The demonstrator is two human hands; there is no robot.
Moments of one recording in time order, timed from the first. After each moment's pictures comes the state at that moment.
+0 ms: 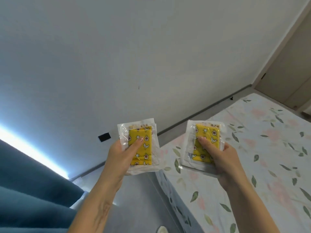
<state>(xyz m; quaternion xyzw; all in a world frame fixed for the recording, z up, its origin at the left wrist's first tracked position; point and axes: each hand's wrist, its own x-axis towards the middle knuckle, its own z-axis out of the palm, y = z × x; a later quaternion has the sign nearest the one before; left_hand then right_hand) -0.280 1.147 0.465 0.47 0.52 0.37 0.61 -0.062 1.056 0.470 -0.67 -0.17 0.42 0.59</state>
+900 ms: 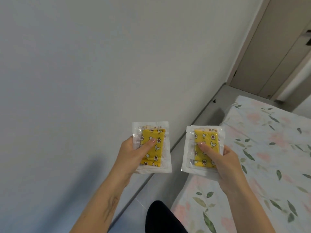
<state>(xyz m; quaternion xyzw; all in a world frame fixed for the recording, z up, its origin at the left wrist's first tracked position) -0.198 1.565 0.472 0.58 0.40 0.23 0.67 -0.040 1.409 0.471 -0.68 -0.06 0.32 0.66</state>
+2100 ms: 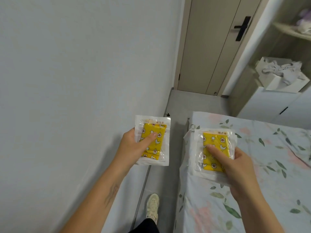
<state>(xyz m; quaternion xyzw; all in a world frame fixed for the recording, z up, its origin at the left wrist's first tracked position) 0.450 1.825 0.459 0.72 0.26 0.08 0.64 0.507 1.588 0.457 -0.71 0.09 0.11 0.69</state>
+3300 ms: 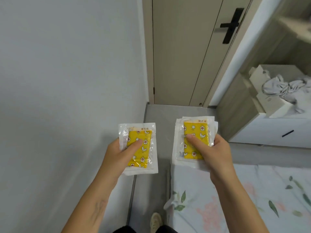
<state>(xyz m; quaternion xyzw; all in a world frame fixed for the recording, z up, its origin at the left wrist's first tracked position) 1.098 1.907 0.433 0.67 0.28 0.02 0.68 1.163 1.690 0.436 -0.68 0.13 0.10 0.72</state>
